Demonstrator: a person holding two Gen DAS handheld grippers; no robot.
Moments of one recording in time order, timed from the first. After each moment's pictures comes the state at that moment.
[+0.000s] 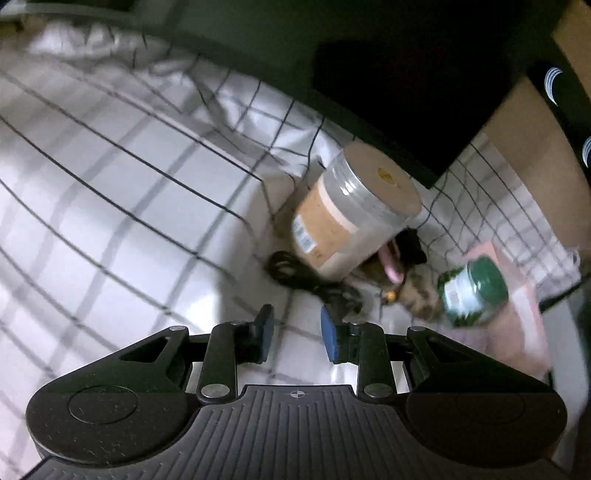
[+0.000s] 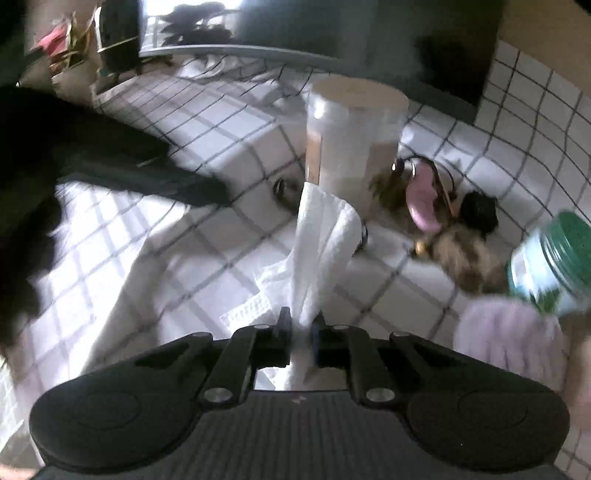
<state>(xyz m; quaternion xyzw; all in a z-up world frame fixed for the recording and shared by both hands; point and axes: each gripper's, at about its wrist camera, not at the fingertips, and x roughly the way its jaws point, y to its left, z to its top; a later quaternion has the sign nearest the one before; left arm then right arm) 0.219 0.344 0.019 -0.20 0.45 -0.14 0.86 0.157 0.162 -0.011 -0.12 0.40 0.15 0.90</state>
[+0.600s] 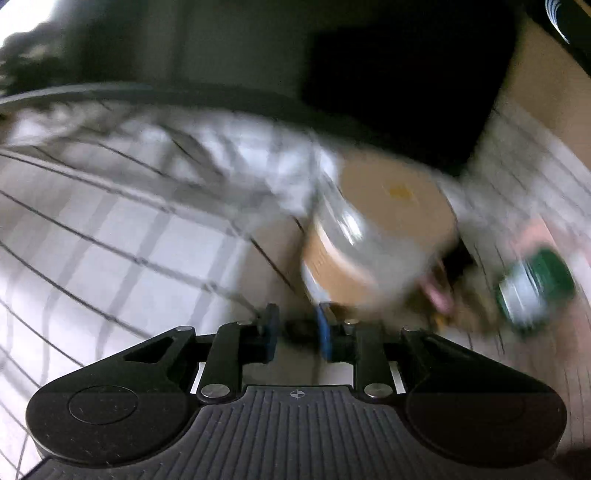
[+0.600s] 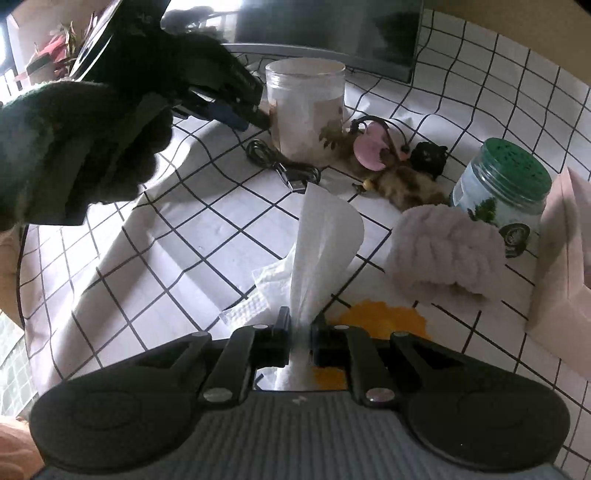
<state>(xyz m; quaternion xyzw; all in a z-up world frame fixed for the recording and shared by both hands) 0.253 0.306 0.015 -0.04 0.45 -0.13 0.88 0.115 0.112 -0.010 -0.10 0.40 0.15 0.90</state>
